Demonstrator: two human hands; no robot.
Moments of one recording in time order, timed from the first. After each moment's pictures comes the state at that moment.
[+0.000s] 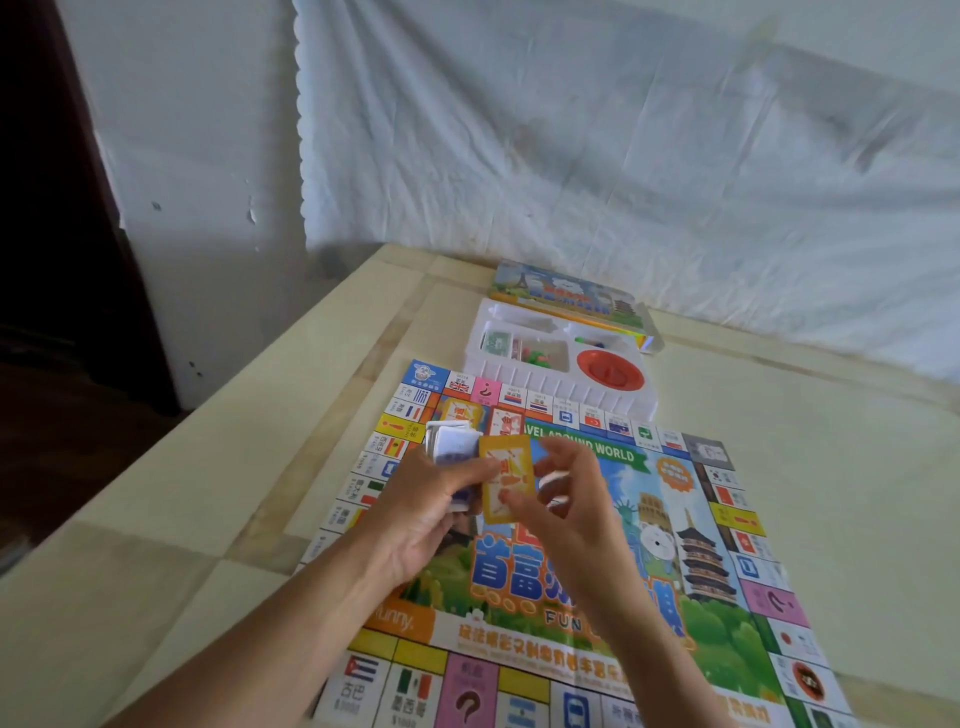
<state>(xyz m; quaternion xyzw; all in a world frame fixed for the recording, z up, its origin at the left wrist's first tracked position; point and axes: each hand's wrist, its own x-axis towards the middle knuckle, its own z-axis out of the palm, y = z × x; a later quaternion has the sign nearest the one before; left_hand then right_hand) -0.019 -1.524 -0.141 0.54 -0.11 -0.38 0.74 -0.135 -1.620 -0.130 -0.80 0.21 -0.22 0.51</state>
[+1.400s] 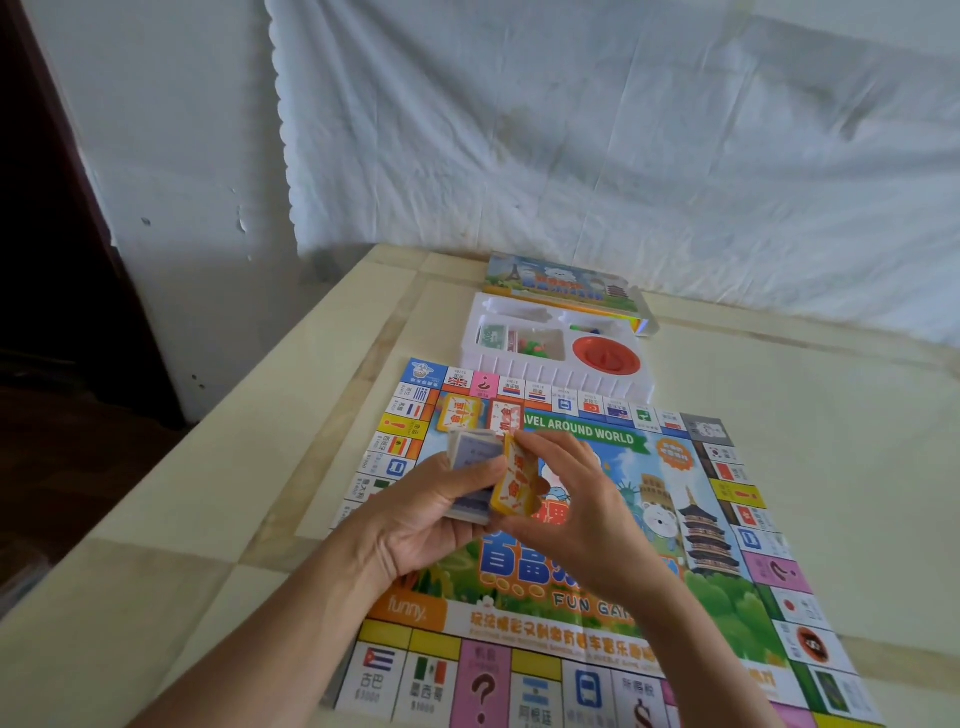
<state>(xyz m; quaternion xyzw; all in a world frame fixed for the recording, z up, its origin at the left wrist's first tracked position) -0.010 -1.516 -0.146 0.38 -0.22 -0.58 0.69 -0.140 -1.631 -0.127 -0.92 0.10 -0.20 0.32</state>
